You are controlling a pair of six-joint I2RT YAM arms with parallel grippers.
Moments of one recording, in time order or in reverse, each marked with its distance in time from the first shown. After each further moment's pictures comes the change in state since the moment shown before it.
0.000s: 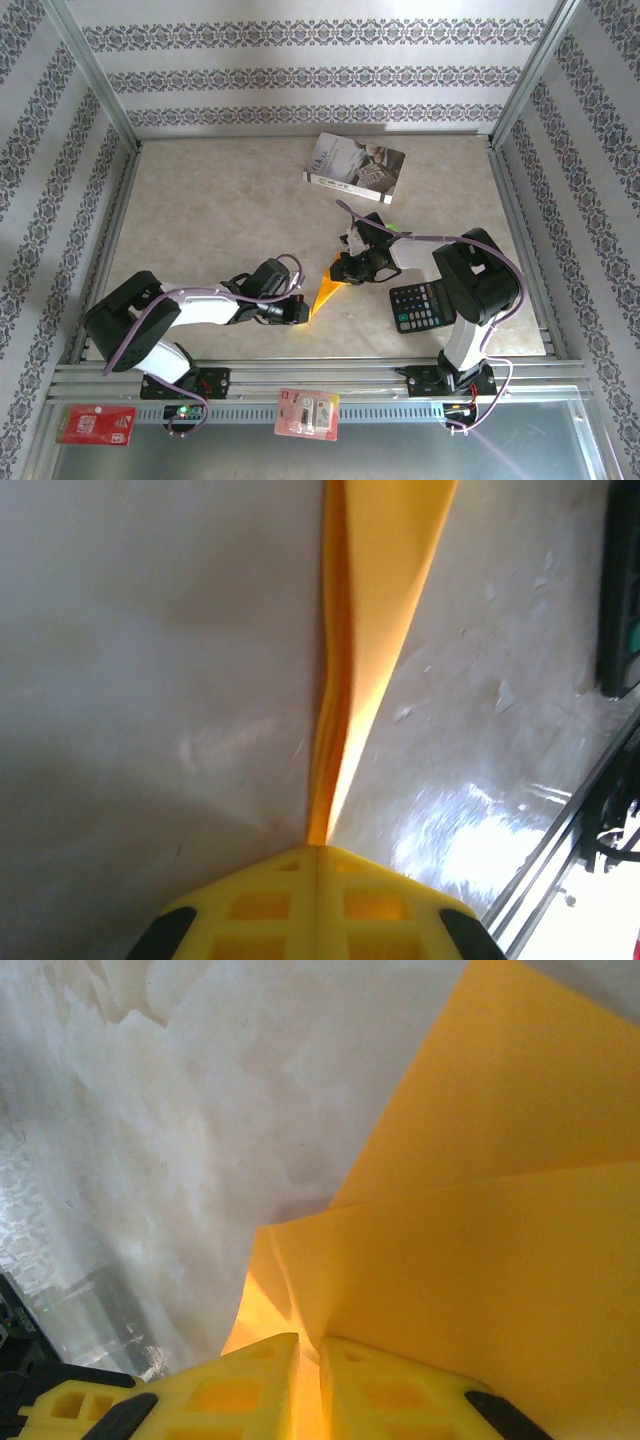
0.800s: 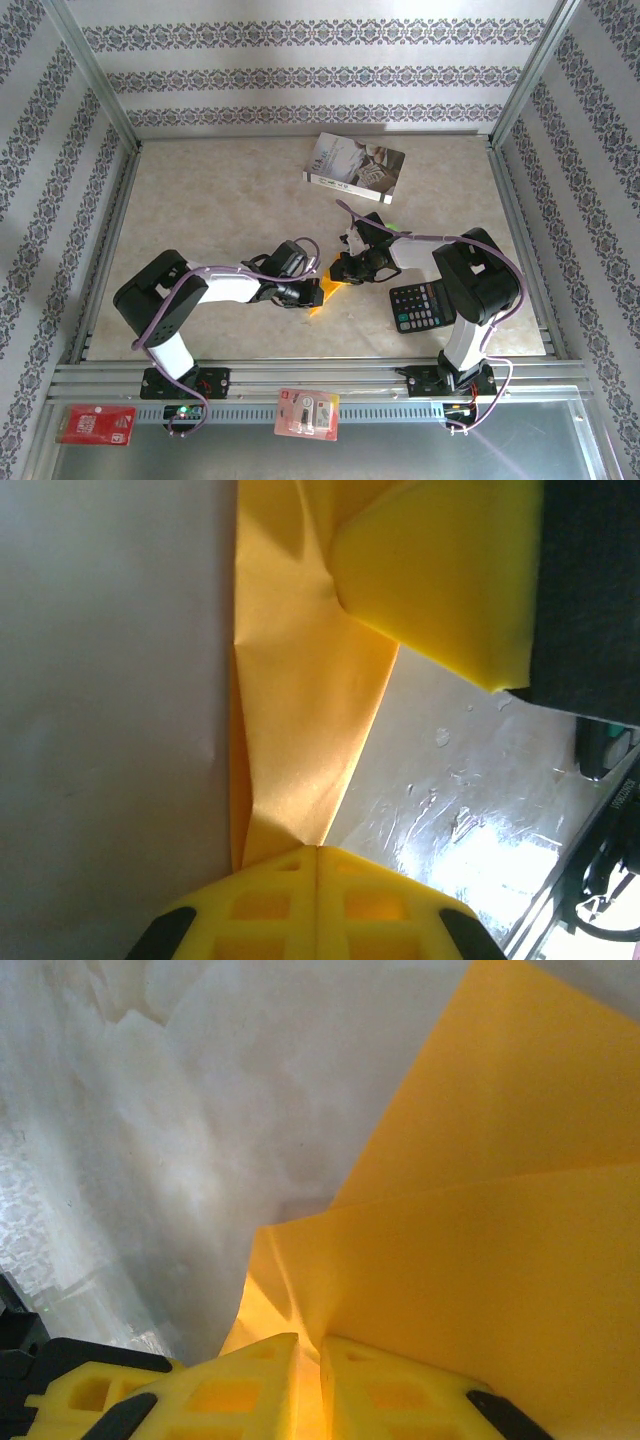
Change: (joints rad) left arm 0.031 0.209 0.236 -0.048 0.024 0.041; right arm 0.000 0.001 0.006 -0.010 0.000 0.000
